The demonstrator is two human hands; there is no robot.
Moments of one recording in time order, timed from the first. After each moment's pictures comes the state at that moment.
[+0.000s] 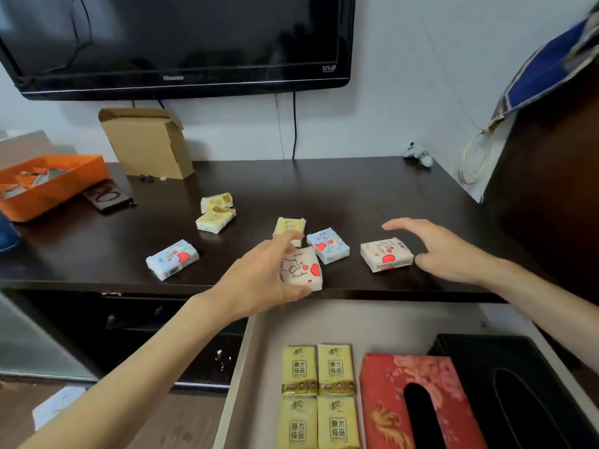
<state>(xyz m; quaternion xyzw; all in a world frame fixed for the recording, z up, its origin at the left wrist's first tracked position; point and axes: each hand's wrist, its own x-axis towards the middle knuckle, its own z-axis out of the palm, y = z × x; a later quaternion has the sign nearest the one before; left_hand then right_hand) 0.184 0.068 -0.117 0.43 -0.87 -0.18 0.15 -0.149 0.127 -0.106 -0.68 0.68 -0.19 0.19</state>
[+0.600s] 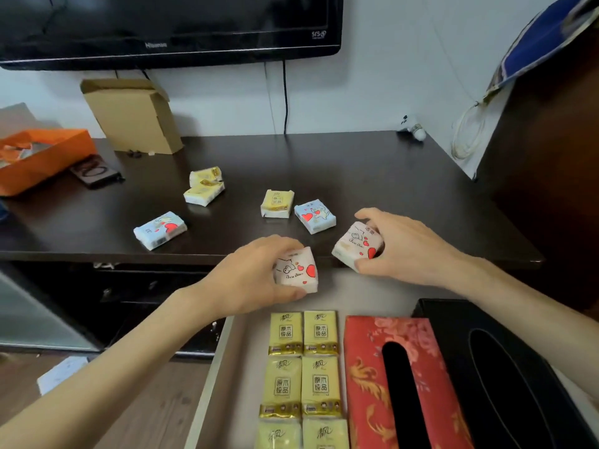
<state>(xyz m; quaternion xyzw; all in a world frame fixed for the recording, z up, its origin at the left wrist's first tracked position) 0.183 0.107 -0.132 0.38 -0.90 -0.16 0.13 -0.090 0.166 -0.110 -0.70 0.70 -0.14 0.10</state>
